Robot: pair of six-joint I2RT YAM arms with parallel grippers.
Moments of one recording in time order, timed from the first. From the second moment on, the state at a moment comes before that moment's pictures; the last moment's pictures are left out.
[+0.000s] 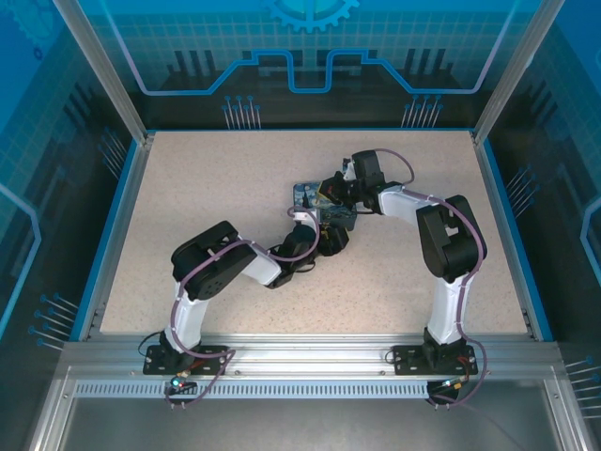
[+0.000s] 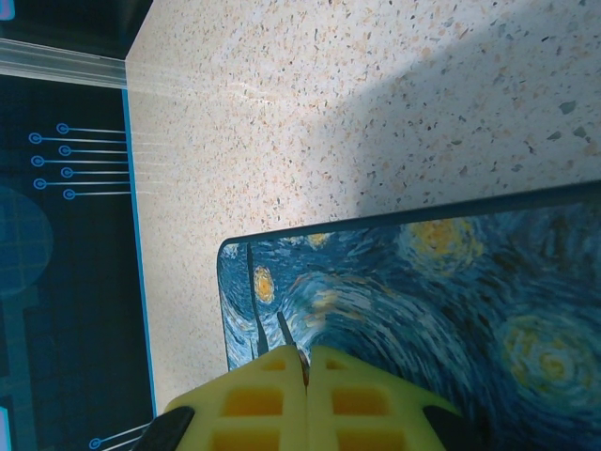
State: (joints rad) left arm -0.80 2.05 0.82 0.87 -0.07 -0.88; right arm 0.35 1.99 1.27 0.02 -0.52 0.92
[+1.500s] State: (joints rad) left arm -0.86 2.08 0.88 0.77 -0.40 -1.00; right arm 0.35 1.99 1.27 0.03 -0.52 0.93
